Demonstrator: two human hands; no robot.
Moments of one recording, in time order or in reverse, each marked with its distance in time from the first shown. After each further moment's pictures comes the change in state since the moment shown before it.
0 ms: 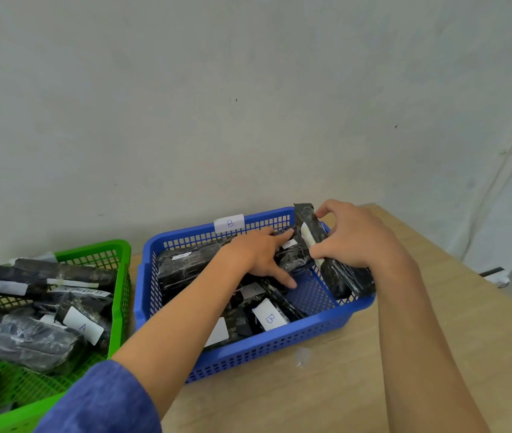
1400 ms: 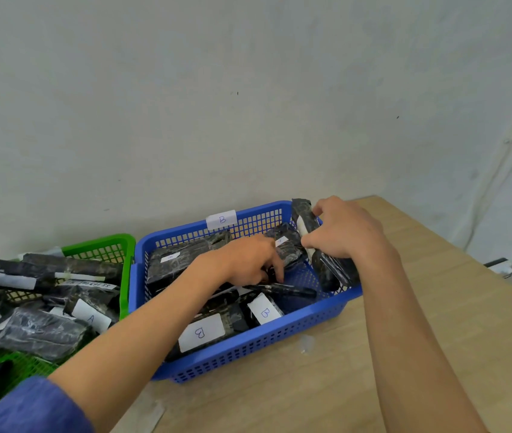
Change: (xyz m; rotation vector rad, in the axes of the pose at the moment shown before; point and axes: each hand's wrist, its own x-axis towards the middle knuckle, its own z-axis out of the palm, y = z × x) left_hand -0.044 -0.013 0.005 0.055 0.034 0.309; right_hand -0.006 -0.025 0.011 -0.132 0.002 0.062
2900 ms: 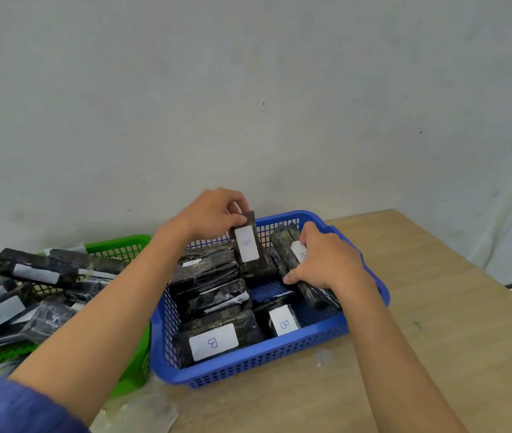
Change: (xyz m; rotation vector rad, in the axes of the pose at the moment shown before) left_hand -0.049 -0.064 -0.059 -0.417 0.465 -0.362; right_hand 0.006 -0.024 0.053 -0.073 -0.100 -0.117
